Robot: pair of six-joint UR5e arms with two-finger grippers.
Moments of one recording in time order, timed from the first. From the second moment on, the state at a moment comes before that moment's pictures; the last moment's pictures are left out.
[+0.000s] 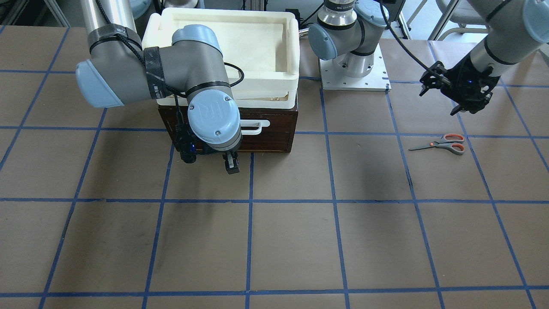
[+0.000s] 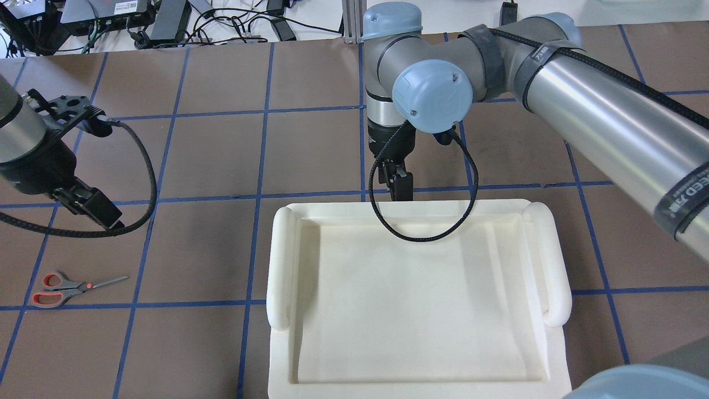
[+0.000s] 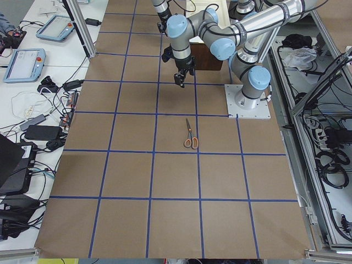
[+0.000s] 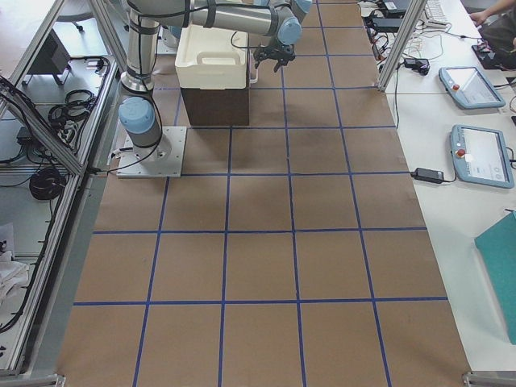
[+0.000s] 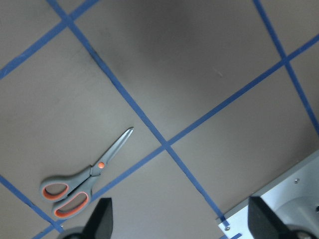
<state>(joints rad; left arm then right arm) -0.99 -1.44 -1.92 -1.54 1.66 1.23 1.88 -1.16 1.49 -1.51 -1.46 1.64</state>
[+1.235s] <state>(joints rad) -0.73 -1.71 -2.27 -0.83 1.67 2.11 1.89 -1.14 1.49 -1.49 -1.46 1.66</state>
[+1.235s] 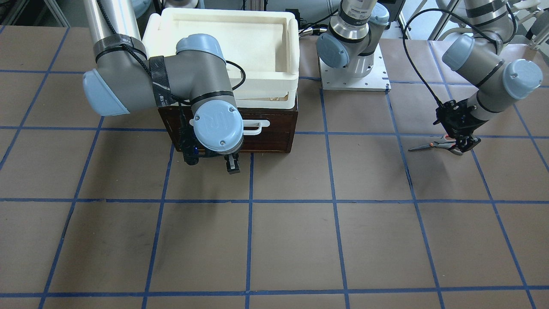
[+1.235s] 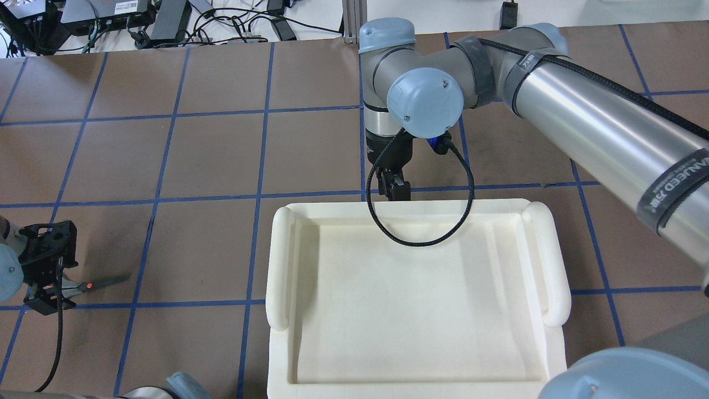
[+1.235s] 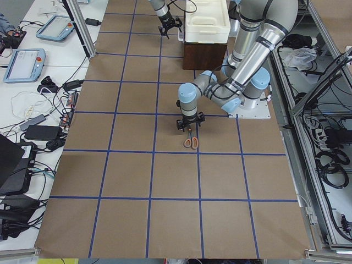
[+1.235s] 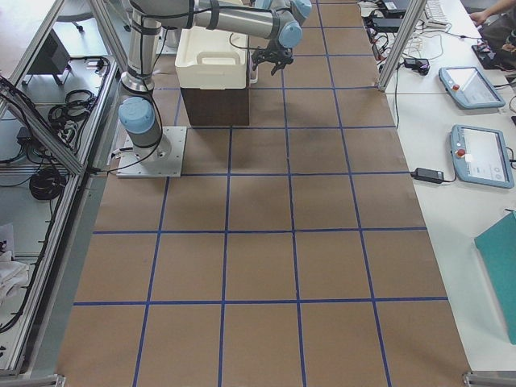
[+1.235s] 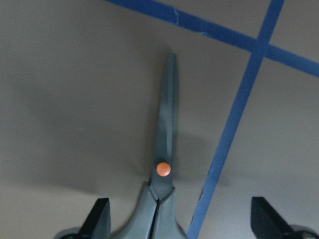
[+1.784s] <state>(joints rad) -0.68 -1.77 -2.30 -0.70 1.64 2.27 1.89 -1.13 1.50 -1.50 -1.46 1.65</state>
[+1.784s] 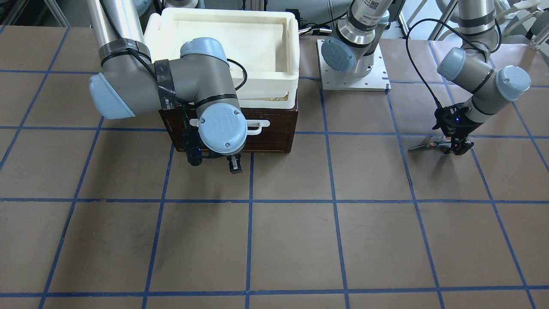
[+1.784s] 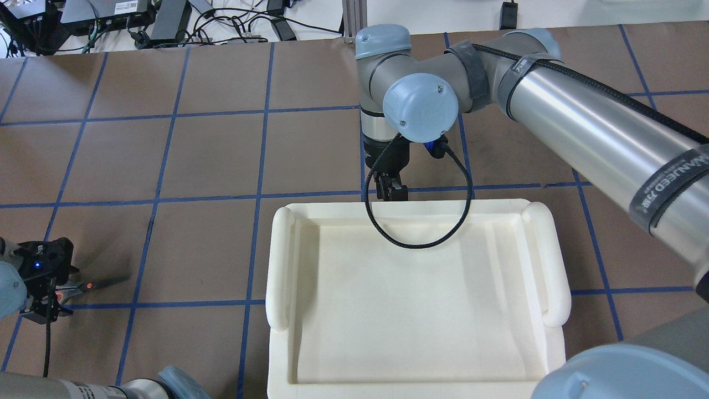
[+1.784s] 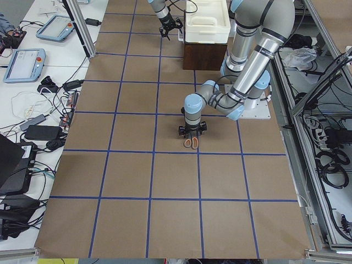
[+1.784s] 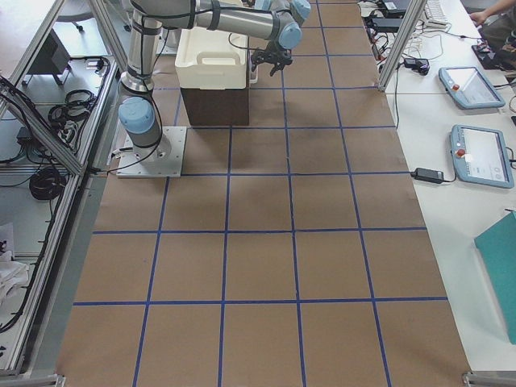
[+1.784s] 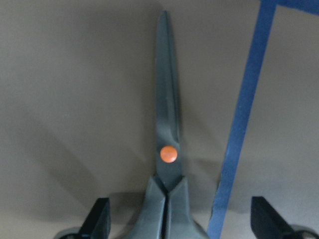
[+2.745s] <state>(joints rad) -0.69 -1.79 -2.30 -0.68 1.63 2.28 1.90 -1.13 1.51 -1.60 -1.47 1.63</state>
